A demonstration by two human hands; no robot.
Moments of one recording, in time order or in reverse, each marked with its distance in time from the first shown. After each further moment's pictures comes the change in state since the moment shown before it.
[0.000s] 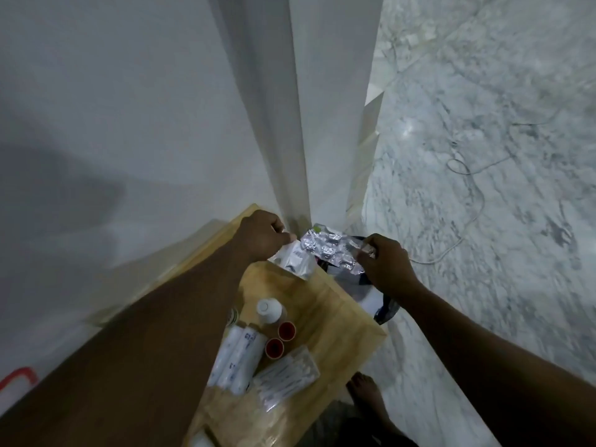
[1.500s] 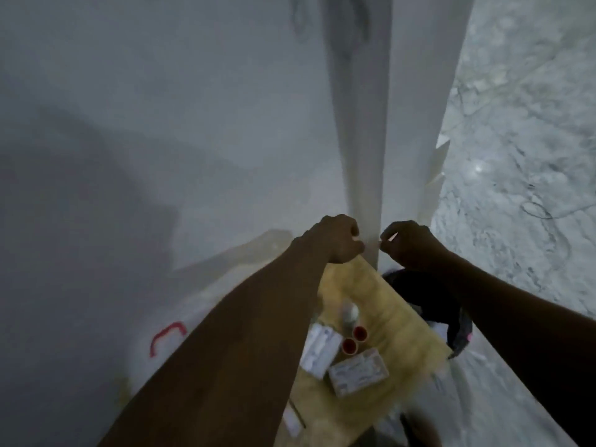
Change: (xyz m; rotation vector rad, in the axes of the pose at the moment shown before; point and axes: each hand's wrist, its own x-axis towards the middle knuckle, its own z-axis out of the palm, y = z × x) left_hand -0.088 0.041 -0.083 0.221 -0.047 0.070; right_hand -0.014 -0.139 -0.012 -0.252 -0.193 -0.178
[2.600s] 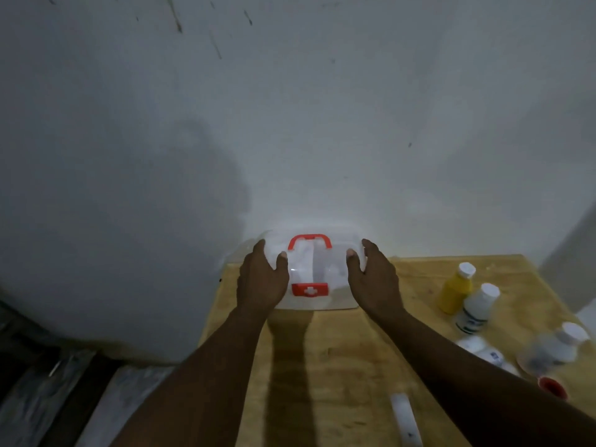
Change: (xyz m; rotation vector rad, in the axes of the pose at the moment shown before) left_hand -0.233 -0.340 0.144 -0.598 1.028 -0.748; right_hand -0.083 -0.167 0.349 0.196 0.014 -0.520
